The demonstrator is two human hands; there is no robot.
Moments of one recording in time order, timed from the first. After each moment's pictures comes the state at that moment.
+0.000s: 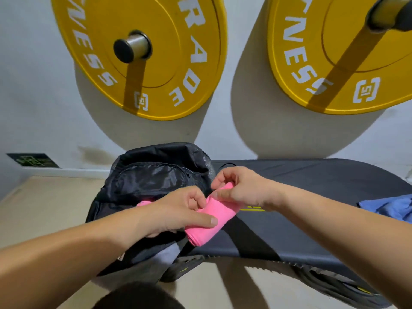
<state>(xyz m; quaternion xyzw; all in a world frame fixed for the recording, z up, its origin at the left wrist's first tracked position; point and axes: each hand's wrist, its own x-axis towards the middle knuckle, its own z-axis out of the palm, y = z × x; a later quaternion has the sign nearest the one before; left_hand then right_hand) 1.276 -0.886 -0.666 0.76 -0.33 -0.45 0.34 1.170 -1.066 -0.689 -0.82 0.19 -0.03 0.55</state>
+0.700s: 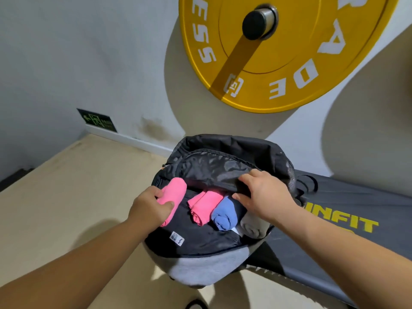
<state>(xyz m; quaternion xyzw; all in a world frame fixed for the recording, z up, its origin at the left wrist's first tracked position) 1.425 -0.702 -0.761 0.93 -0.04 -0.09 0.35 1.305 -0.972 -0.731 -0.99 0.10 -0.06 0.06</state>
